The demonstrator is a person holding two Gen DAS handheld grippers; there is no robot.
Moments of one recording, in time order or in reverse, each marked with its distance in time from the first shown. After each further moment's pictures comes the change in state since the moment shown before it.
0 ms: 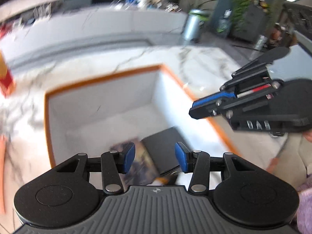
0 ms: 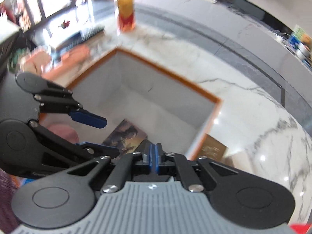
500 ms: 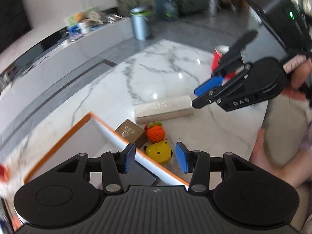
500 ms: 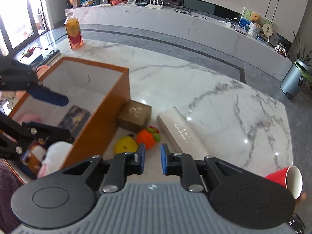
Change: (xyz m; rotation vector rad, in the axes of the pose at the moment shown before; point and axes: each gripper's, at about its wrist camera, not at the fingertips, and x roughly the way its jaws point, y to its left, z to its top) left arm 0.033 -0.131 0.032 0.484 0.042 0.005; right arm -0.050 -0.085 -0.094 0.146 -0.049 -0.136
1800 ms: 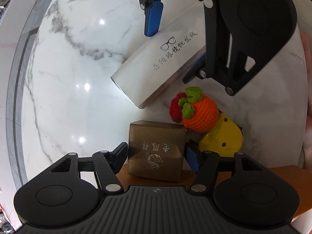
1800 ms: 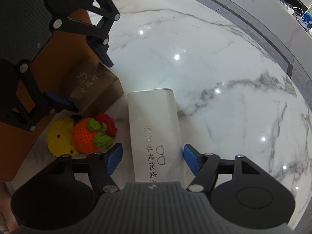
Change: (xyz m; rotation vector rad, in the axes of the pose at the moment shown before) left arm 0.210 0.040 0.046 0.546 0.587 -0.154; right arm 0.174 -0.065 0.050 -0.288 0.323 0.195
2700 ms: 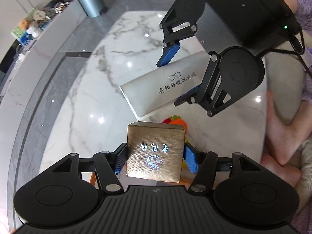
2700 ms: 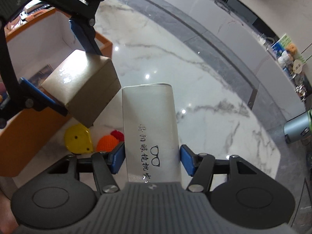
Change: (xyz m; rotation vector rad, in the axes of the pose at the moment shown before) left arm -0.151 -0.045 -0.071 -0.215 -0.350 0.087; right arm -0.109 0.070 -0.010 -0.097 -0.152 -0.265
